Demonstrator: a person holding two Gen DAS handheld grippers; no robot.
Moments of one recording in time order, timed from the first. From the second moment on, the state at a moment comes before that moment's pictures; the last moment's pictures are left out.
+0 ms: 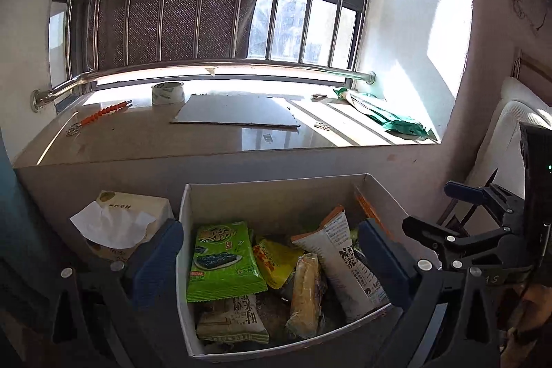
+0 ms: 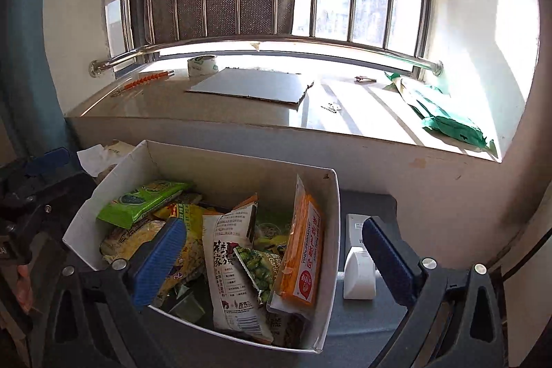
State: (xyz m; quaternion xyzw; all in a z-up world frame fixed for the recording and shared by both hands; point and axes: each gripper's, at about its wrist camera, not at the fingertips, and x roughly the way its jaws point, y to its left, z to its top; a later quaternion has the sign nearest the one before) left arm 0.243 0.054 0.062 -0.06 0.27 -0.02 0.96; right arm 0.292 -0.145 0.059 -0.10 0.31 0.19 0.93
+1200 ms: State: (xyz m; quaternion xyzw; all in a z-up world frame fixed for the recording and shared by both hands) left arm 0.017 -0.026 0.023 -0.07 0.31 0.04 0.95; right arm 0.080 -0.228 0.026 -0.01 0.33 0.29 0.90
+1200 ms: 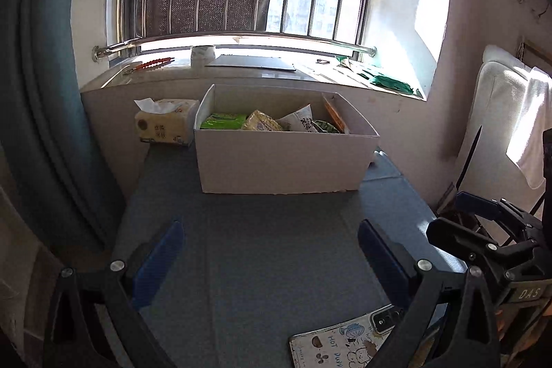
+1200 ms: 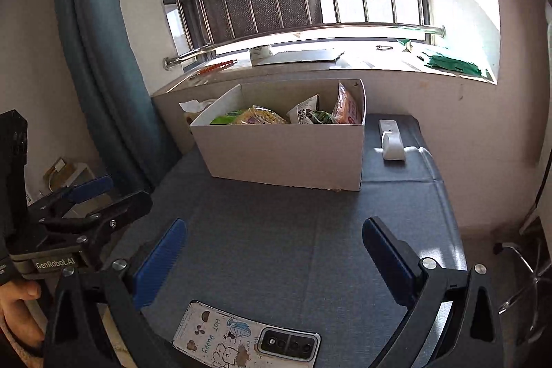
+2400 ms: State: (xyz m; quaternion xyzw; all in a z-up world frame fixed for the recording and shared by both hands) left arm 0.019 -0.022 0.022 -0.07 0.32 0.04 0.94; right arm 0.073 -0.224 0.028 -0.02 0.33 0.29 0.90
